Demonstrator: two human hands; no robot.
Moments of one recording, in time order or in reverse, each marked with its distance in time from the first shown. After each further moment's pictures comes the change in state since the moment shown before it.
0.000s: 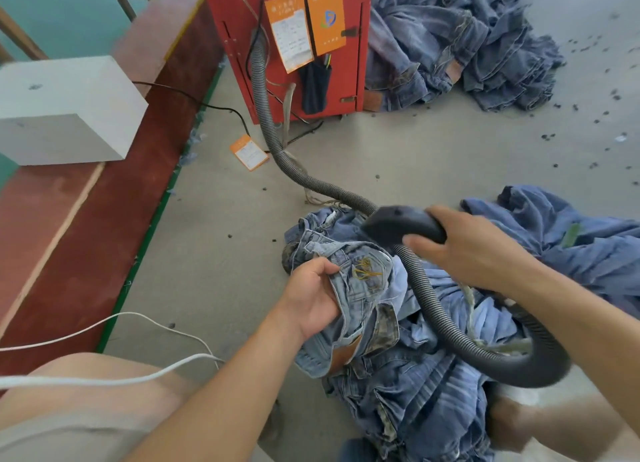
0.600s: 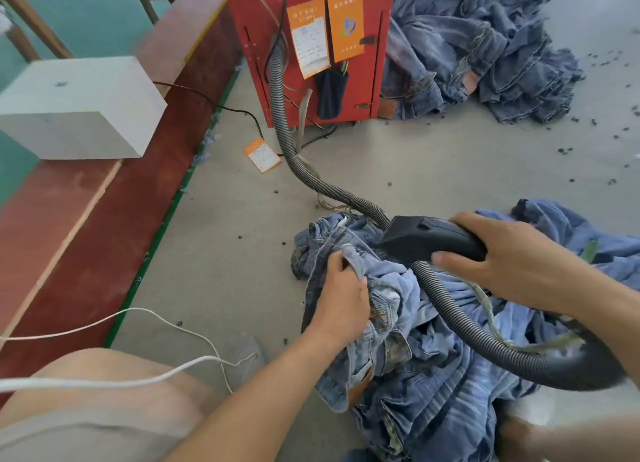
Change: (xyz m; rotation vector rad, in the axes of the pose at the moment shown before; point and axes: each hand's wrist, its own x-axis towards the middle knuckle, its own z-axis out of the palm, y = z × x) left_hand 0.013 -0.025 -0.002 1.482 0.379 0.583; right_hand -0.015 0.002 -0.026 0.035 -0.059 -0.095
